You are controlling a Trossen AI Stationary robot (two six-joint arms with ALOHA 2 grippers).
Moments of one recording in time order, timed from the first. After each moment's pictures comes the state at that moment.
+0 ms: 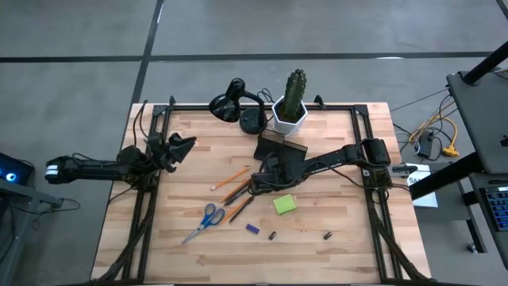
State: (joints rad) left arm 0.06 0.39 0.04 0.72 -0.29 -0.59; right arm 0.12 2.01 1.45 -0.77 0.24 1.43
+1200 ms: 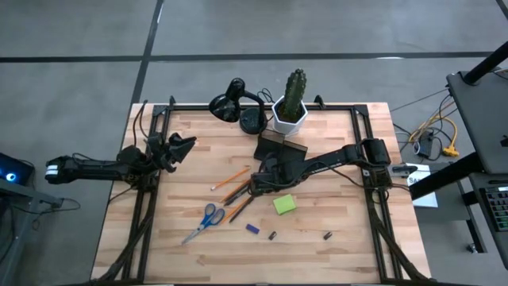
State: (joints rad) left arm 0.06 0.39 0.04 0.72 -0.29 -0.59; right arm 0.12 2.01 1.45 -0.76 0.20 1.39
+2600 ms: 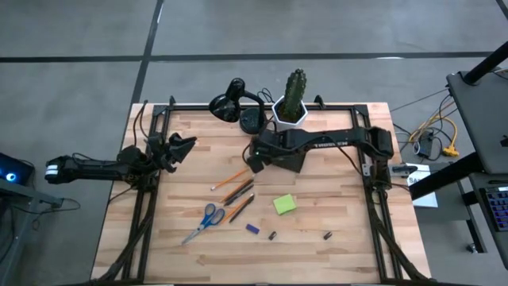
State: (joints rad) left arm 0.06 0.40 0.04 0.72 -0.29 -0.59; right arm -0.08 1.95 1.61 -0.89 0.26 0.89
